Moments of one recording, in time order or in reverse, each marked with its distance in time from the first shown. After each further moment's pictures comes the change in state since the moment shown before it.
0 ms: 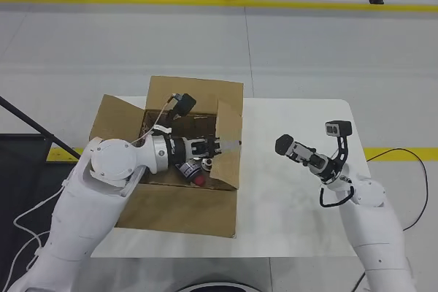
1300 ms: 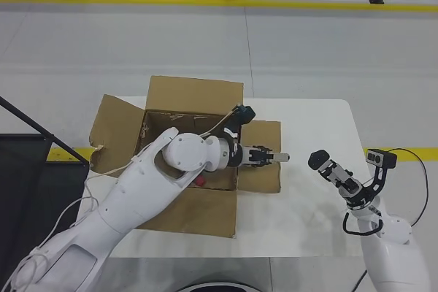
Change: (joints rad) left arm -0.266 -0.124 0.393 0.259 0.038 0.057 0.104; right arm -0.269 0.051 0.189 -0.180 0.006 -0.097 -0.124
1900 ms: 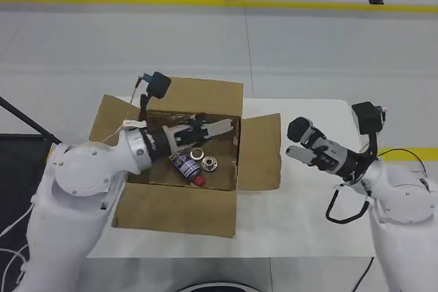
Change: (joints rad) left arm 0.403 0.130 -0.659 -0.542 0.017 -0.010 -0.044; right arm 0.208 0.014 -0.106 -0.438 -0.526 0.357 -0.052
